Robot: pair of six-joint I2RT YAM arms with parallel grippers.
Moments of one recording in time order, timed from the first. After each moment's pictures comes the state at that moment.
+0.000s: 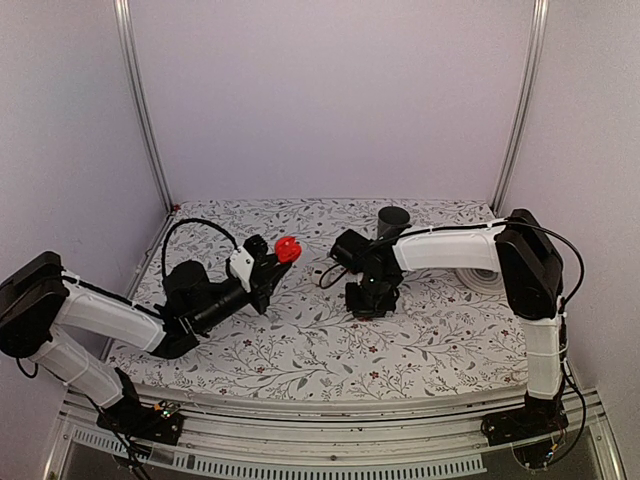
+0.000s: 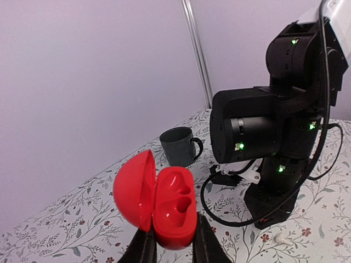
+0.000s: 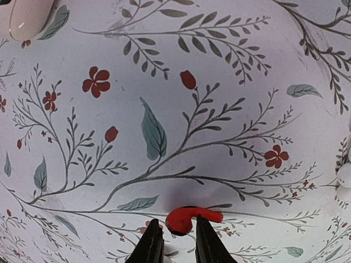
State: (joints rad) left arm -0.87 1.45 0.44 1.06 -0.10 0.23; right arm 0.89 2.10 1.56 -0.82 0.10 0.83
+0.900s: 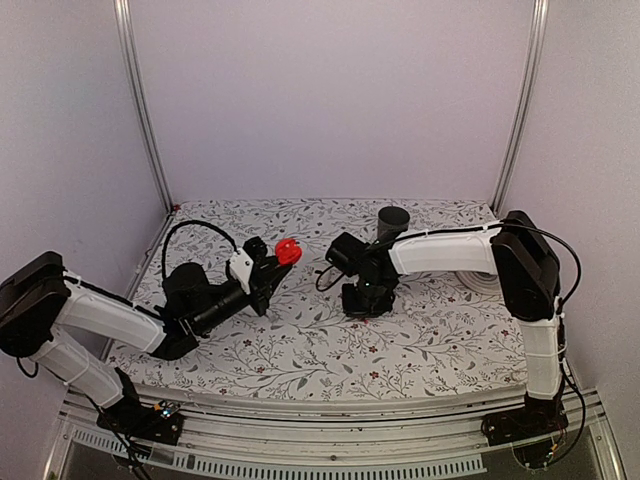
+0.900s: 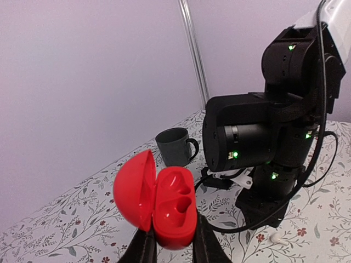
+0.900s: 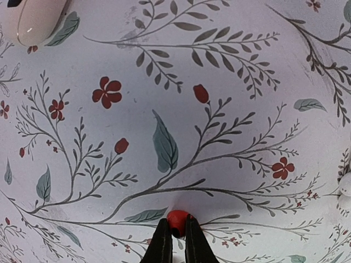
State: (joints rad) left arm -0.87 1.45 0.42 1.08 -0.08 0.22; right arm 0.91 2.14 1.59 -0.80 0.14 0.84
